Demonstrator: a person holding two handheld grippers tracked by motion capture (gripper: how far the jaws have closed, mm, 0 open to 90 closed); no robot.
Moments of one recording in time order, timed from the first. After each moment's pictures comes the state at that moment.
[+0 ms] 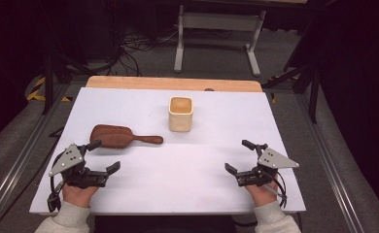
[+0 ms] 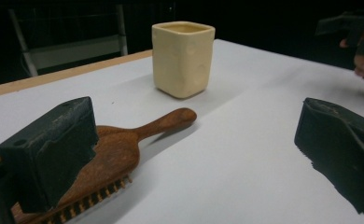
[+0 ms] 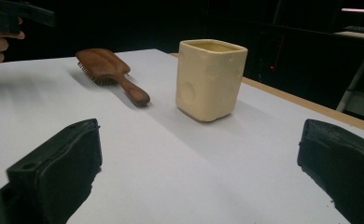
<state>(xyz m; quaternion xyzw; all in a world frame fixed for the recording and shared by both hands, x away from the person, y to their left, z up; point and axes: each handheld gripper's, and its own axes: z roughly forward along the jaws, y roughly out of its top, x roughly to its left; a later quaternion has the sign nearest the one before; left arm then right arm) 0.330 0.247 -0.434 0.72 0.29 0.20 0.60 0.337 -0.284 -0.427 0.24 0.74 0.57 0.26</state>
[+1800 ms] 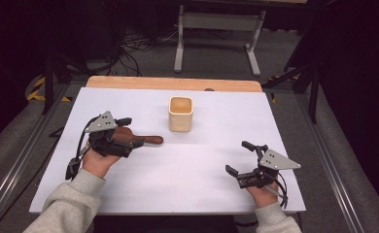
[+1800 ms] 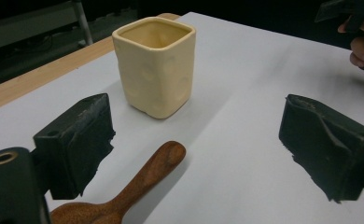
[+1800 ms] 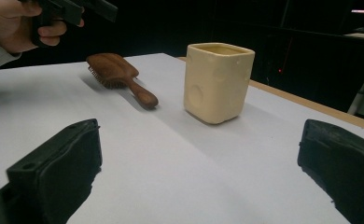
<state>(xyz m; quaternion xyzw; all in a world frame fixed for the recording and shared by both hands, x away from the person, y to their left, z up) 0.405 0.187 -0.384 0.80 0.24 0.15 0.53 0.334 -0.286 -0.429 0.23 0.74 0.59 0.25</state>
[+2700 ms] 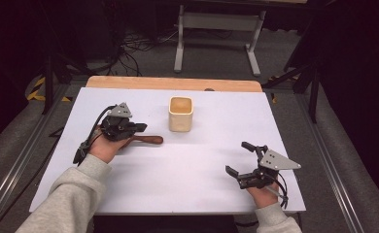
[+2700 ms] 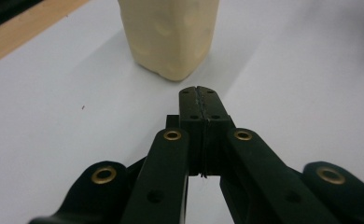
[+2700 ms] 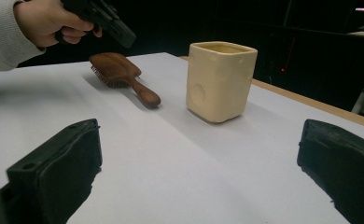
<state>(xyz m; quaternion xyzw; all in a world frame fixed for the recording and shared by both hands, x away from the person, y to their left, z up) 0.448 0.167 -0.383 0.87 0.25 0.11 0.41 0.334 -0.287 -0.429 0.23 0.74 0.59 0.24</state>
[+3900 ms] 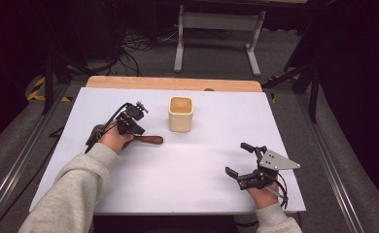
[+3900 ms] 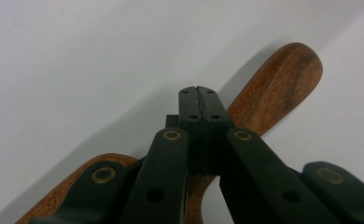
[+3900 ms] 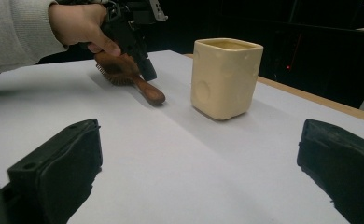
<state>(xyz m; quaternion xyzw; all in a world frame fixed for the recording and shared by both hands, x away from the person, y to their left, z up) 0.507 0.135 -0.419 0.90 0.39 0.05 0.18 0.334 -0.287 -0.431 0.23 0.74 0.59 0.23</state>
